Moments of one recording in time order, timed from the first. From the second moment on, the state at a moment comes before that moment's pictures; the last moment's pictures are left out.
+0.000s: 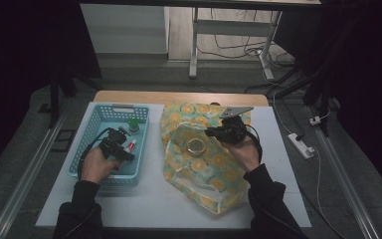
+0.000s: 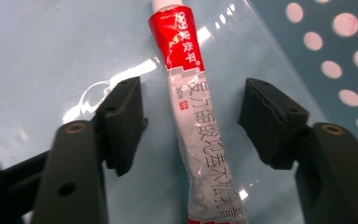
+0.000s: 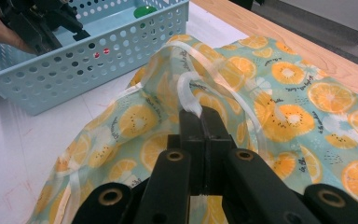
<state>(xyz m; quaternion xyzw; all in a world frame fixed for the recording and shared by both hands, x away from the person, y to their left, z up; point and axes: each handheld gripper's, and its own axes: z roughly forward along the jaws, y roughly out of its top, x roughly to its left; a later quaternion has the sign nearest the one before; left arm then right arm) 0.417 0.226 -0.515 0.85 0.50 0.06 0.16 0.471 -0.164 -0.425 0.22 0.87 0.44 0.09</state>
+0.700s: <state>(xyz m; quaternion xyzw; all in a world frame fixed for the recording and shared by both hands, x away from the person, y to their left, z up) 0.418 0.232 -0.512 0.83 0.52 0.04 0.19 0.471 -0.165 -0.424 0.22 0.86 0.44 0.09</state>
